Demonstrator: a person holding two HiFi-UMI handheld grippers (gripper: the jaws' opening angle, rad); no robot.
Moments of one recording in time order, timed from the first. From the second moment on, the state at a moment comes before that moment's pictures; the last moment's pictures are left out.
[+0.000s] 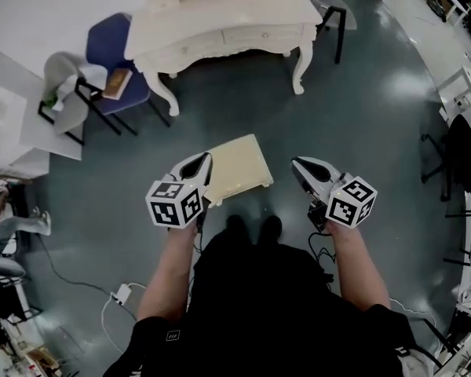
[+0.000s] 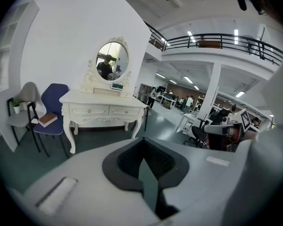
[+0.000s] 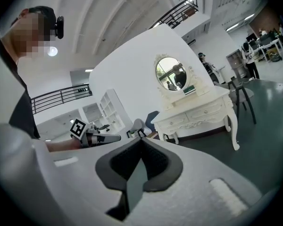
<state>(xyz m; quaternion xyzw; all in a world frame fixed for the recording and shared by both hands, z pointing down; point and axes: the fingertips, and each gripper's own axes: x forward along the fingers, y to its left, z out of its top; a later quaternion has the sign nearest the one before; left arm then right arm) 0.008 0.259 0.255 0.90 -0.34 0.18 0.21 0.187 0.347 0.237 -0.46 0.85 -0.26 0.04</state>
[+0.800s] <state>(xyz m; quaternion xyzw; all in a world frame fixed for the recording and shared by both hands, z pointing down) -0.093 0.213 0.348 0.86 -0.38 0.18 0.30 0.077 0.253 0.295 -0.37 0.87 -0.30 -0.08</state>
